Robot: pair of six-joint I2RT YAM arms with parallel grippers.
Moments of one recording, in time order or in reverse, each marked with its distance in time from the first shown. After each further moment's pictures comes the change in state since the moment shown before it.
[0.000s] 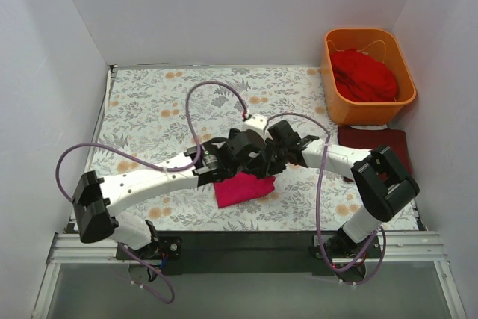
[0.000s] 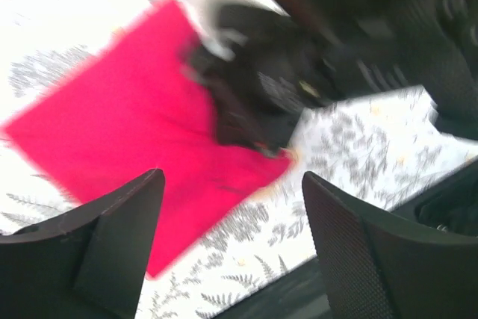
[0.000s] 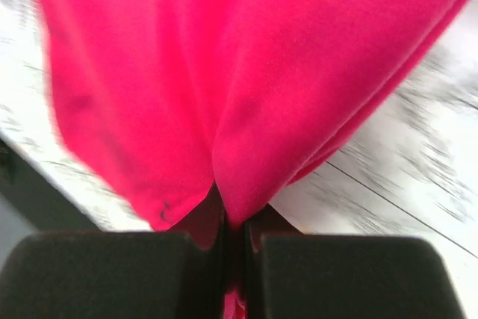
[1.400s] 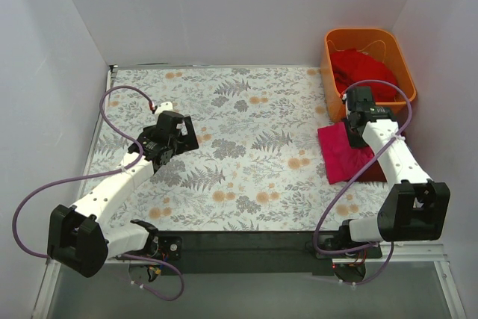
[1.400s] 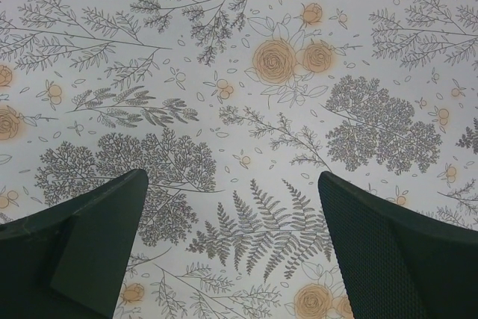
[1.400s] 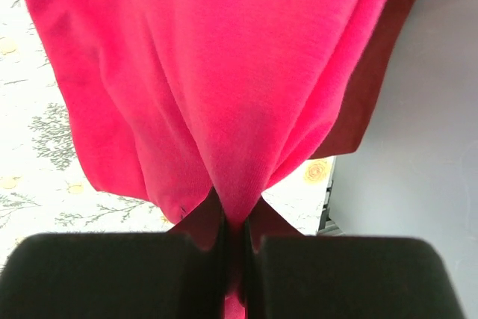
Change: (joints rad) left arm 0.732 -0.296 -0.367 0.060 0.032 -0.005; right arm -0.611 -0.246 0.269 -0.696 0.737 -0.562
